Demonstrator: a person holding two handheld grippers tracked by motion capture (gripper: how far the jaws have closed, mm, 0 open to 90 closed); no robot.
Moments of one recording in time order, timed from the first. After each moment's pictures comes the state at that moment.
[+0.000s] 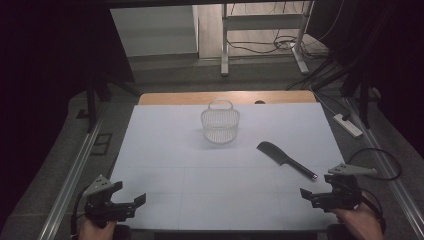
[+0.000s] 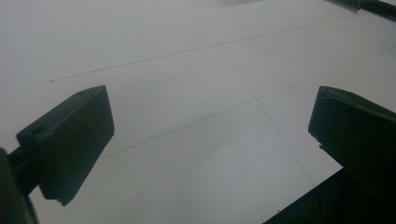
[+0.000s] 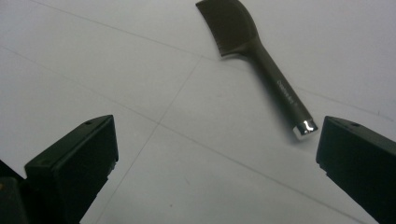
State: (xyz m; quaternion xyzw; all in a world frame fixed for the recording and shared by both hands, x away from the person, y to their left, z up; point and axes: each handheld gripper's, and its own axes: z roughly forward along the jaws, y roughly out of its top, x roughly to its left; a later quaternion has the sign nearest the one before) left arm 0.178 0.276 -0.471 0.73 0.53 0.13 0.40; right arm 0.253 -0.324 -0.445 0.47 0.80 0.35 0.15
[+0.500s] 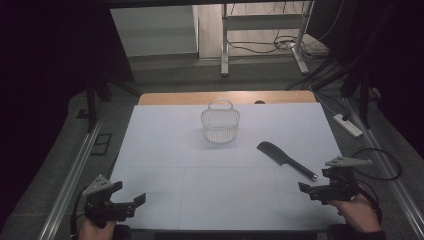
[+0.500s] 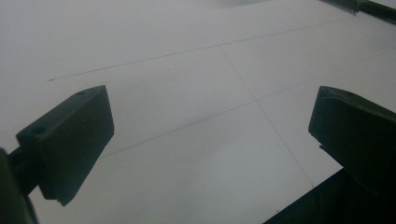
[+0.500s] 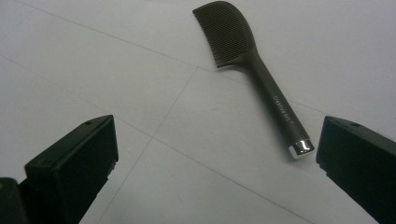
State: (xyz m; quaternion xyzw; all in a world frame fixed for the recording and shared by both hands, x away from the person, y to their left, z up) left arm 0.179 0.277 -0.472 0.73 0.53 0.13 0.41; right arm 0.271 -0.322 -0.442 0.47 0.80 0.34 0.14
